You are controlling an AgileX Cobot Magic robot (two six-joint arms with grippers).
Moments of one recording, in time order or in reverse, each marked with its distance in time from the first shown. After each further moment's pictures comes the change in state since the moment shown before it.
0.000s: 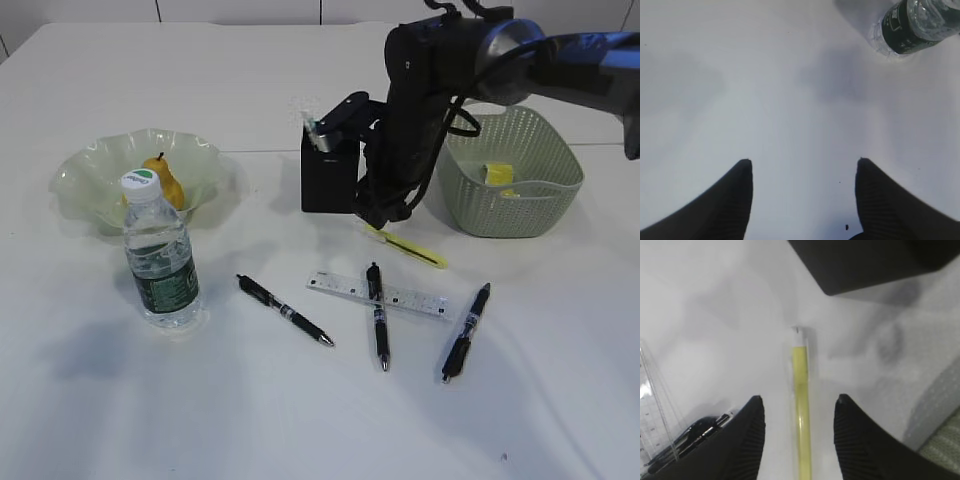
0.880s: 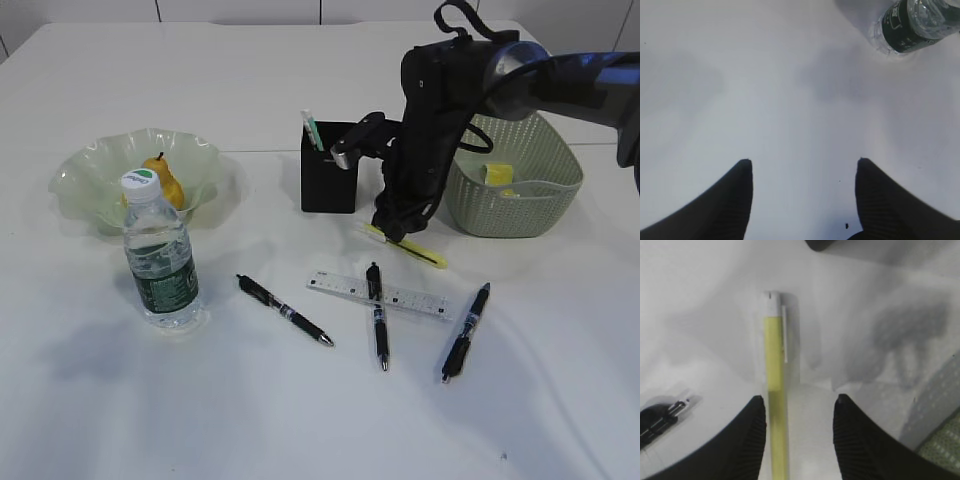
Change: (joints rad) left arm 0.000 0.000 0.000 0.000 0.004 0.000; right arm -0.042 0.048 -0.004 -0.003 0.005 -0.045
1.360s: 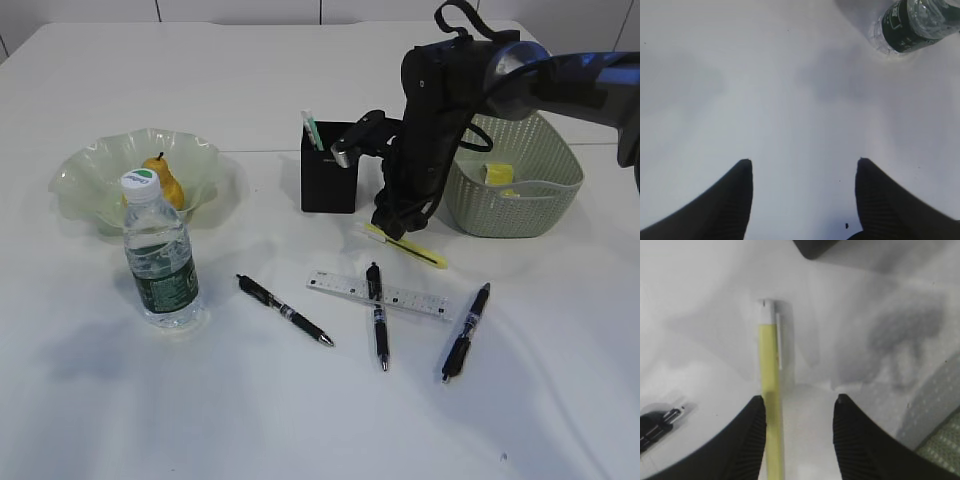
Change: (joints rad) left arm 0.000 0.000 0.000 0.000 0.000 0.000; right arm 0.000 0.000 0.000 -0.002 -0.018 0.000
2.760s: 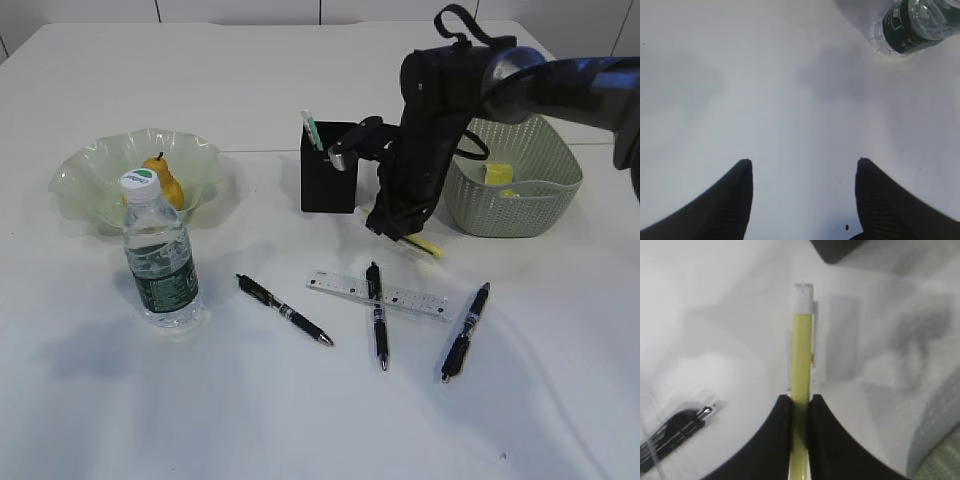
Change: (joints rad) left arm 0.000 0.010 0.000 0.000 -0.007 0.000; right arm 0.000 0.000 -0.002 0.058 0.018 -0.002
